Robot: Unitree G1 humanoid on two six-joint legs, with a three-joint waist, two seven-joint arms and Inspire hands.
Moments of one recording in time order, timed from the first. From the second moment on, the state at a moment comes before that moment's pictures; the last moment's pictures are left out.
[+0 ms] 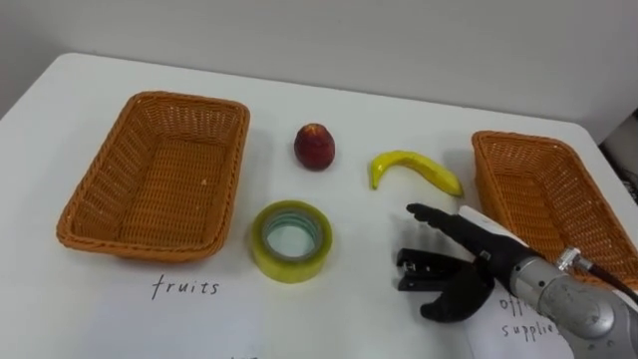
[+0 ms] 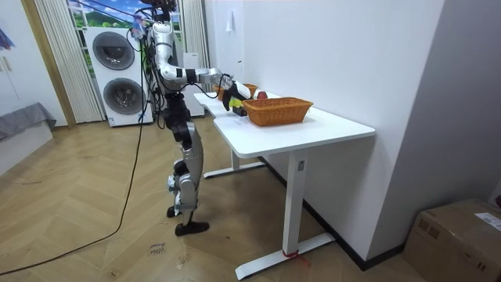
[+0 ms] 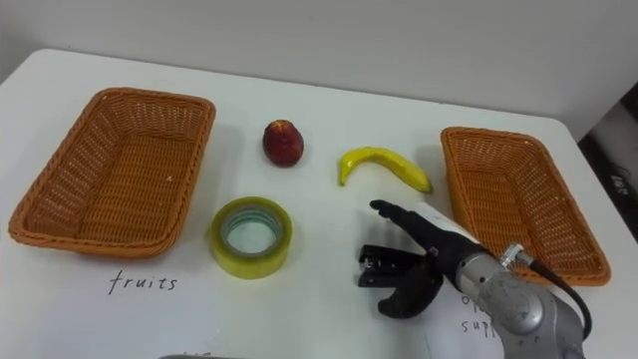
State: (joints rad) left arm 0.21 0.24 0.09 1.02 0.13 0.02 0.13; right arm 0.13 -0.39 0.01 -0.10 -0.52 0.16 0.59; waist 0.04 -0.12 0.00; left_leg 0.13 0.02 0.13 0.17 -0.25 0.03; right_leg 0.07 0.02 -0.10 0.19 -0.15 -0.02
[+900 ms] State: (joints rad) left arm 0.21 0.24 0.09 0.99 0.13 0.05 0.17; right arm 0.12 -0.39 0.02 -0.06 -0.68 0.20 0.59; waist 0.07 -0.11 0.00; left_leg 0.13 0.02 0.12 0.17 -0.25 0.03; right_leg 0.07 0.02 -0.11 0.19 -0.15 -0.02
